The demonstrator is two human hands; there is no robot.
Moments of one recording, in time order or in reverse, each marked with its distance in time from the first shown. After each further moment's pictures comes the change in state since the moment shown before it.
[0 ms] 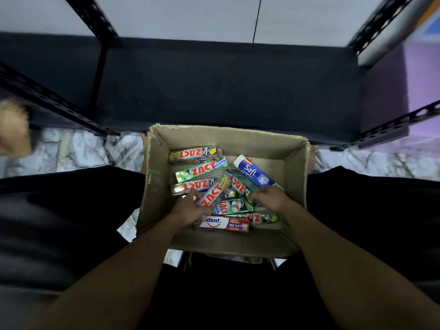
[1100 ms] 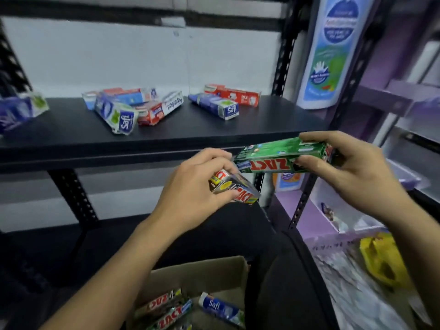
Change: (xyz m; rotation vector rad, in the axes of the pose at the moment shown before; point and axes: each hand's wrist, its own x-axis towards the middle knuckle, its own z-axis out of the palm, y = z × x) left_hand -0.344 0.292 -0.089 0.400 0.661 1.656; right_hand -0.454 -0.101 -0.198 -0.247 1.281 -1.119
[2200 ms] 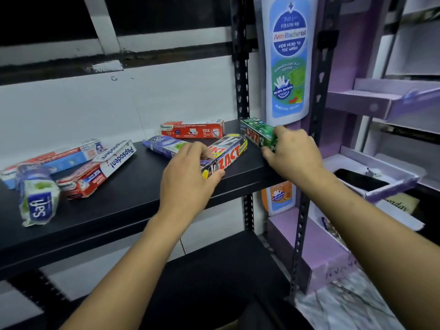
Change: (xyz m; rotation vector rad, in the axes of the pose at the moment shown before) left_hand 0.163 -0.034 0.080 0.230 0.099 -0.095; right_hand 0.151 0.128 0.068 -0.518 0.129 0.304
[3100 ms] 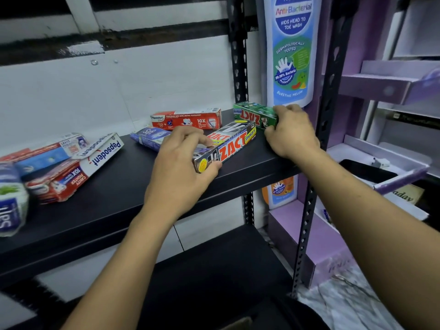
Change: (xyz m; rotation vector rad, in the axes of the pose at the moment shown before) left_hand 0.017 -0.021 0.010 -0.073 -0.001 0.138; right_hand 0.048 0.007 0.034 0.131 -0.075 0.166
